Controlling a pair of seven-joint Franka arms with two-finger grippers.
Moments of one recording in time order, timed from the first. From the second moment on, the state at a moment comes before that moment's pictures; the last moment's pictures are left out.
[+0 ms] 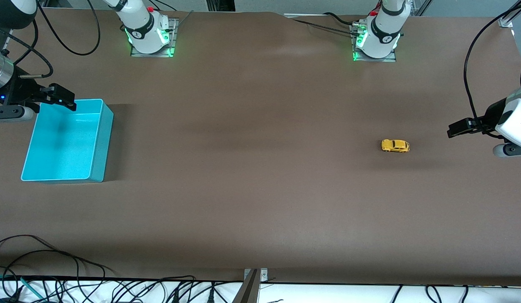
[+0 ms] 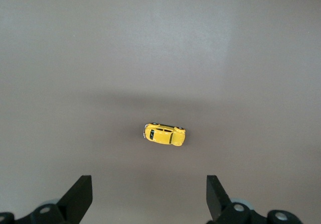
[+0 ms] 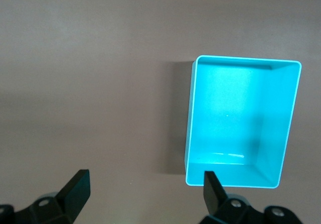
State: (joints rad) left arm 0.09 0.18 -0.03 -1.56 0.02 1.63 -0.08; right arm 0.08 0.02 -0.06 -1.66 -0.03 1.63 -0.07
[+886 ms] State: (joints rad) left arm 0.09 0.18 -0.03 -1.56 0.01 1.63 -0.08; right arm 0.08 0.02 -0.07 -1.66 -0.03 1.63 -0.07
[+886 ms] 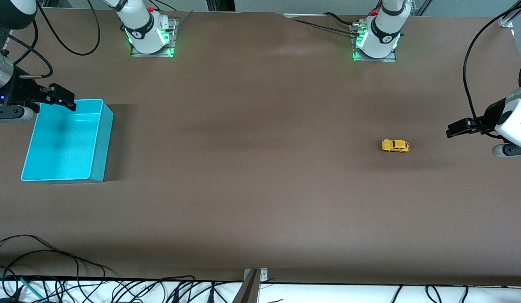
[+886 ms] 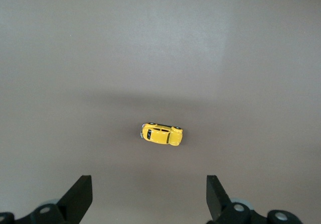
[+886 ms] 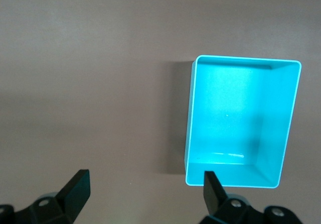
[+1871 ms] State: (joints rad) left arm 0.08 0.21 -0.03 -1.58 0.01 1.63 -0.37; right arm 0.08 0.03 -0.06 -1.66 -0.03 1.64 -0.09
